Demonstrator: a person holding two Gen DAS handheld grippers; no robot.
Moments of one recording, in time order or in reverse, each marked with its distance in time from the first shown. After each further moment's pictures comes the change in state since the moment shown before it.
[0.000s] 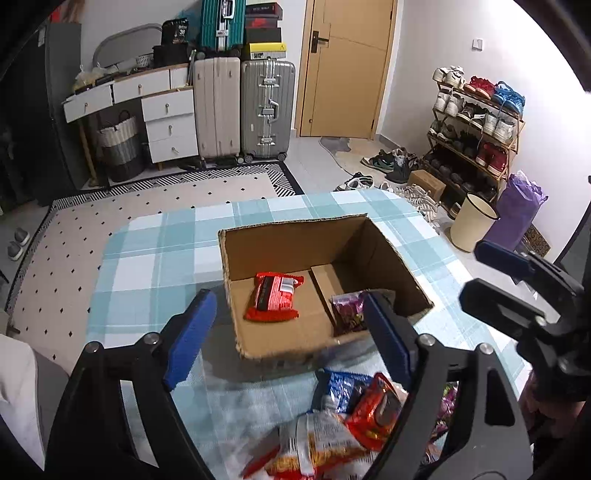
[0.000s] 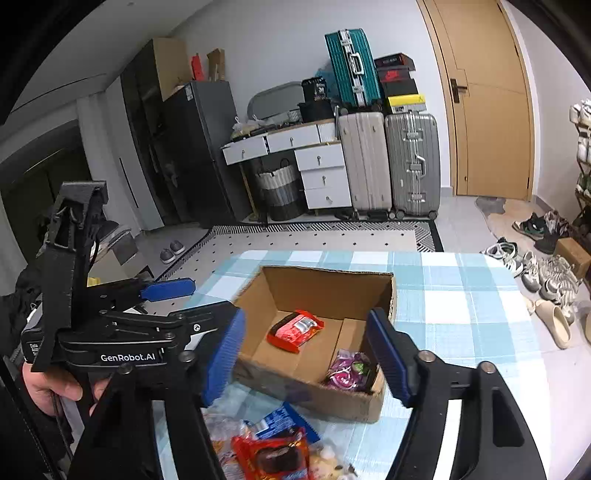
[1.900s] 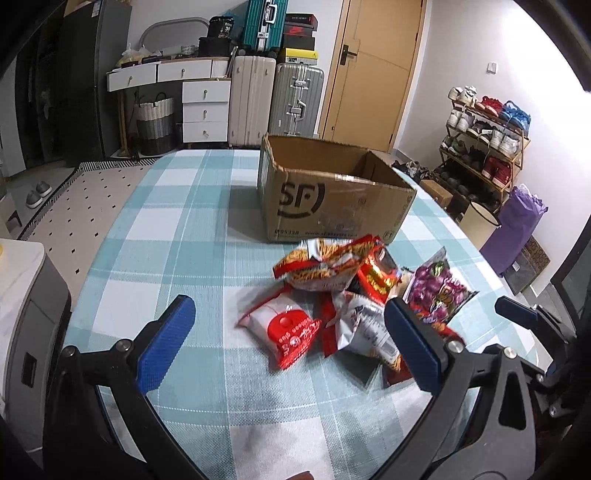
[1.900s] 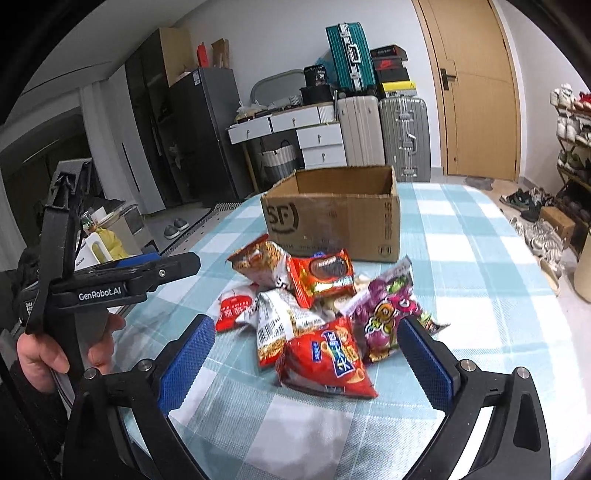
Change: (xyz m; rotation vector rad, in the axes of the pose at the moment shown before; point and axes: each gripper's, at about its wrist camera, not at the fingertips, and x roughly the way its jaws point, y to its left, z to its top) left arm -0.098 -0.003 -0.195 -0.134 -0.040 0.041; right arm -0.104 0.058 -0.178 0.034 0.070 -0.019
